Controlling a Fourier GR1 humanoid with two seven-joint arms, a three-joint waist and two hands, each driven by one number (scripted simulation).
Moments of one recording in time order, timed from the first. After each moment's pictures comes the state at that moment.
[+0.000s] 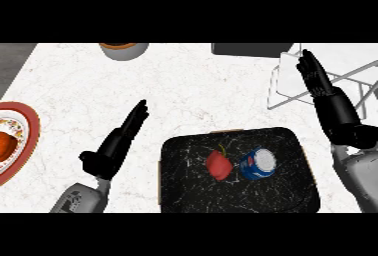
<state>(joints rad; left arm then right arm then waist) -0.18 0.23 -0.35 -1.39 0.21 0.07 -0.14 -0.36 -0.54 0.29 -1.44 -0.28 -0.21 -0.23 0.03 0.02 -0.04</state>
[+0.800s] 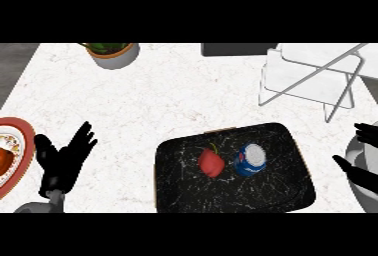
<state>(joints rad) -0.03 0.35 -0.13 -1.32 0.35 0.15 0.16 0.14 -0.71 0.08 -1.55 -0.31 -0.33 -0.10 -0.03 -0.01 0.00</state>
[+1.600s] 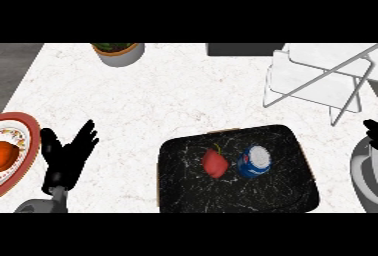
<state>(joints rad) -0.05 0.33 -0.12 -1.34 0.32 0.15 0.23 0.27 -1.00 0.05 -2.19 -0.34 -0.21 0.47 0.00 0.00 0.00</state>
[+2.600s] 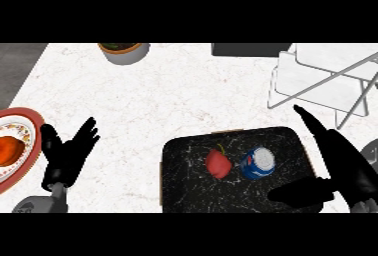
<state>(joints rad) -0.06 0.32 -0.10 -1.34 0.30 0.12 0.26 -0.31 -0.80 0.56 -2.03 0.08 -0.25 1.12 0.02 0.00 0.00</state>
